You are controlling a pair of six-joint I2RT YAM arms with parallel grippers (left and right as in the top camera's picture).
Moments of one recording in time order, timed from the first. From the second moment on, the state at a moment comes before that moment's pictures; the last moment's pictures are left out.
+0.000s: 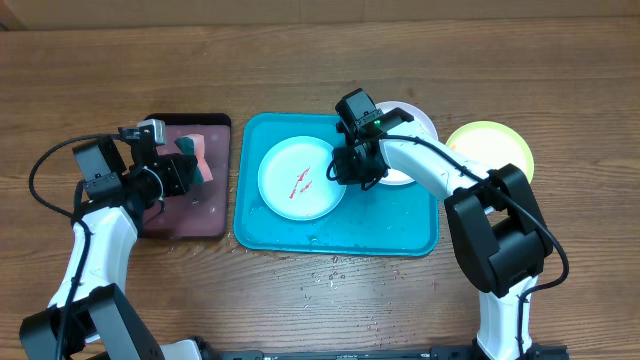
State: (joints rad) left arm 0.36 1.51 0.83 -0.24 0.62 0.02; right arm 0.51 2.10 1.50 -0.77 -0.20 0.35
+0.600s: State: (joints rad) left arm 0.36 1.51 0.83 -0.24 0.61 0.00; right arm 0.51 2.10 1.50 -0.77 -0.20 0.35
